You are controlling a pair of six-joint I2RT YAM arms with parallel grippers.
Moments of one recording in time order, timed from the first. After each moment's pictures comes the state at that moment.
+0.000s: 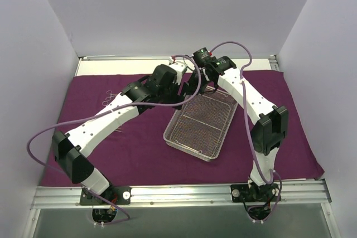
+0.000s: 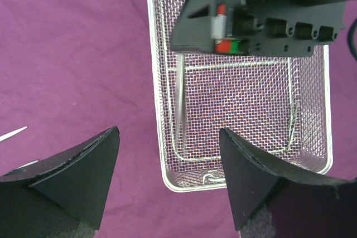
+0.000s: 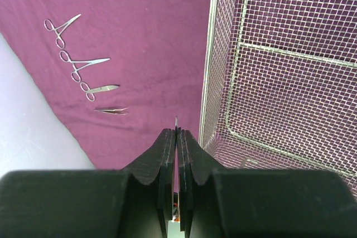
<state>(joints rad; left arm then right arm) -0.79 1.57 1.59 -0.74 -0.17 -0.25 0.54 1.88 1.85 -0.99 -0.09 1.05</state>
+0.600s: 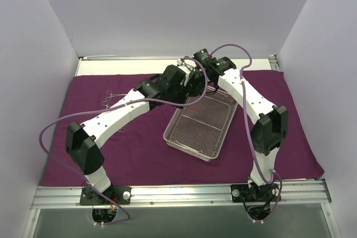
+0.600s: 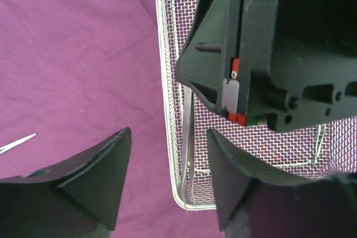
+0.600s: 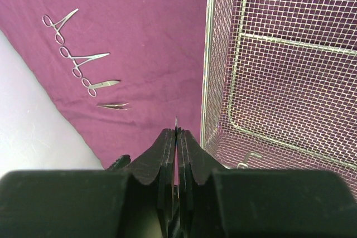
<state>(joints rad) -0.81 1.71 1.65 -0.74 -0.22 -0.20 0.54 1.88 1.83 -0.99 -0.12 1.08</state>
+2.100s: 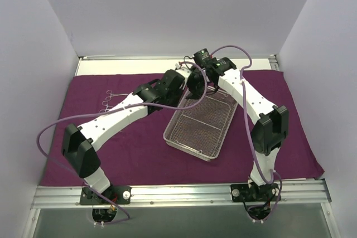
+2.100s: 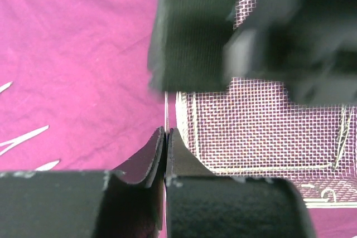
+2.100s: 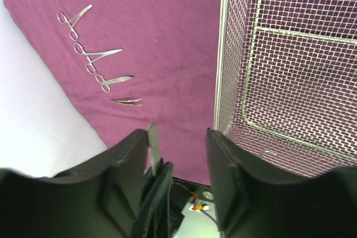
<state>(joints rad) -0.83 1.68 1.57 -0.70 -0.29 -0.18 0.53 1.87 1.81 -0.95 -0.16 1.13</state>
